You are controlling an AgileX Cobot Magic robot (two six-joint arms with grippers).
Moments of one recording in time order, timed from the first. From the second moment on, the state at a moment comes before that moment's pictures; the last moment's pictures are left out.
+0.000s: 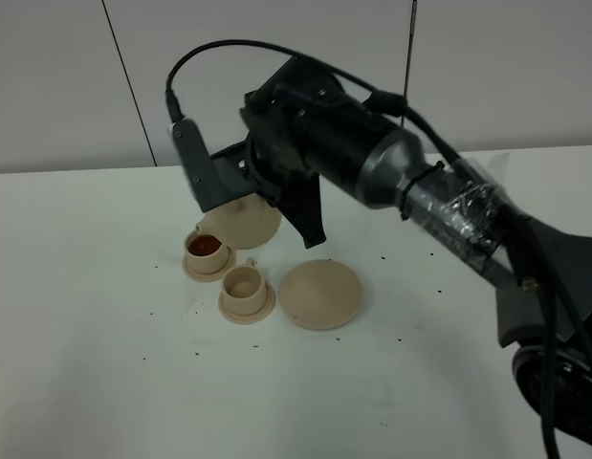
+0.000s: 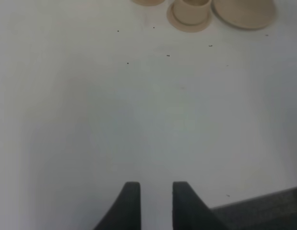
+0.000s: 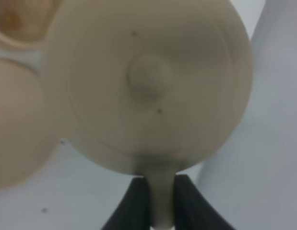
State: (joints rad) left arm -0.15 0.16 -0.51 -0.05 1.04 0.03; right arm 0.75 2.35 -2.35 -0.25 1.10 -1.21
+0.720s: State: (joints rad) left arm -0.15 0.16 -0.51 -0.05 1.04 0.03; right arm 0.62 2.34 -2.35 -0.11 1.23 -0.97
